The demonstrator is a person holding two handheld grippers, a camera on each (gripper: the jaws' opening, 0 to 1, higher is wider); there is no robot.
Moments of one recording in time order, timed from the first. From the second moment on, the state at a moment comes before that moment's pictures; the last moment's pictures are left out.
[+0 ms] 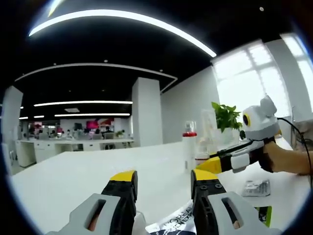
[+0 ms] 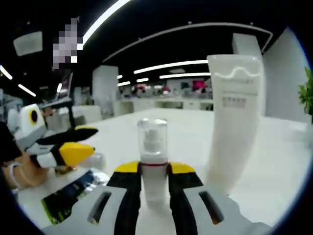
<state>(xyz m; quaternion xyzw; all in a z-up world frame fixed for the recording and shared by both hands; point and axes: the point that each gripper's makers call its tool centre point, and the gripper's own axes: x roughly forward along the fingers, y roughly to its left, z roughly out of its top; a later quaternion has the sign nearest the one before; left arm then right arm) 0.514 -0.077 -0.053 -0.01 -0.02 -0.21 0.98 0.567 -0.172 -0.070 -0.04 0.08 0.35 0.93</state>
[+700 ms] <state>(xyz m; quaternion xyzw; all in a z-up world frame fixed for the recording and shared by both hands) 0.511 -0.073 -0.053 -0.01 -0.02 -0.20 0.98 0.552 -0.181 -0.107 -0.08 0.14 0.32 0.93</state>
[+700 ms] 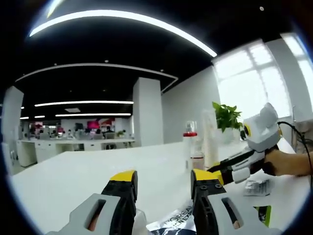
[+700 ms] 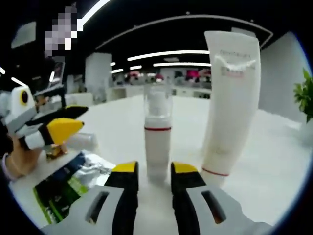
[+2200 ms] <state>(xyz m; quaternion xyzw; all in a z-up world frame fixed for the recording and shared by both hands) 0.513 -0.071 -0.051 -0.01 -0.03 -0.20 0.98 0.560 -0.158 -0.131 -0.09 0.20 0.32 0.92</state>
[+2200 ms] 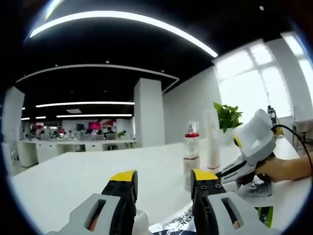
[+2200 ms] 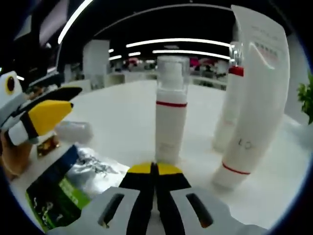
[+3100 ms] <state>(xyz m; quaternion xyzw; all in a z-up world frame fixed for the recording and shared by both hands) 0.509 -0.055 -0.038 -0.07 -0.05 -0.19 0.98 0.606 -0.166 -0.128 -0.14 0.19 0.22 0.95</state>
